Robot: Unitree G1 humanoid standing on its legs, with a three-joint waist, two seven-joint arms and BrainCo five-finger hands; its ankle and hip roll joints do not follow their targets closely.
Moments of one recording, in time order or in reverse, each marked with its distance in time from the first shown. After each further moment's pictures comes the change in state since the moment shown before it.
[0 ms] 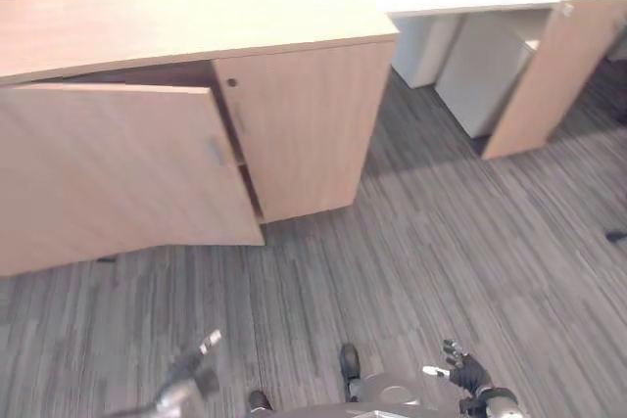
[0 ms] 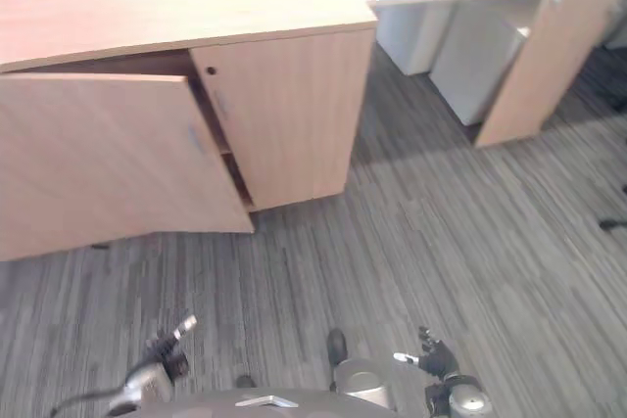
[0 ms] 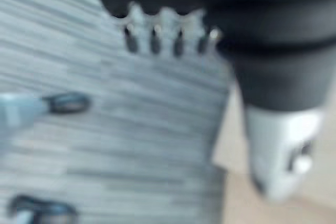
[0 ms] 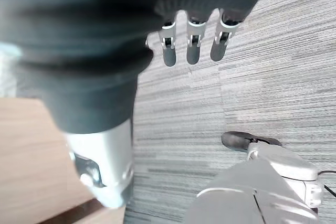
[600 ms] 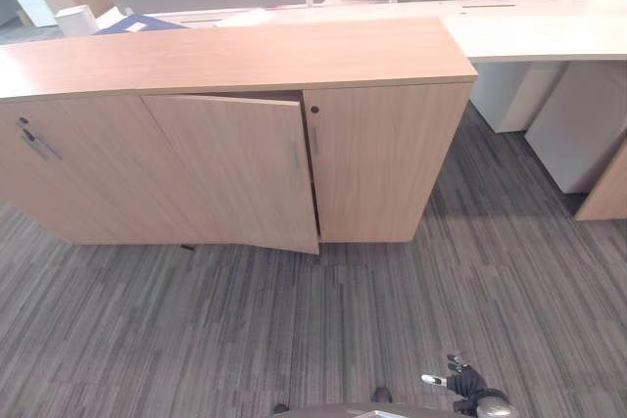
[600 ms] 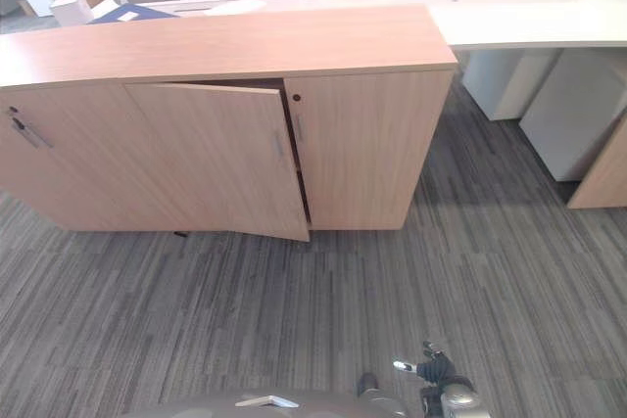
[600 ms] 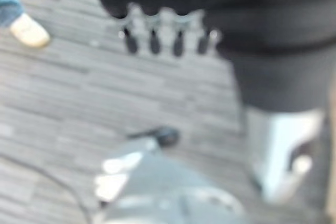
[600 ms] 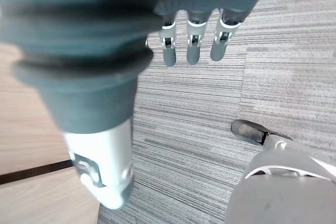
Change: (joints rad) left arm 0.068 -0.028 -0.047 0.189 0.212 0.070 -0.066; right arm -0.088 0.040 -0.018 0.128 -0.090 0.089 -0.084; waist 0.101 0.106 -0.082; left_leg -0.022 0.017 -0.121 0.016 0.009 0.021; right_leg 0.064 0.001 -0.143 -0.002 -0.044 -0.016
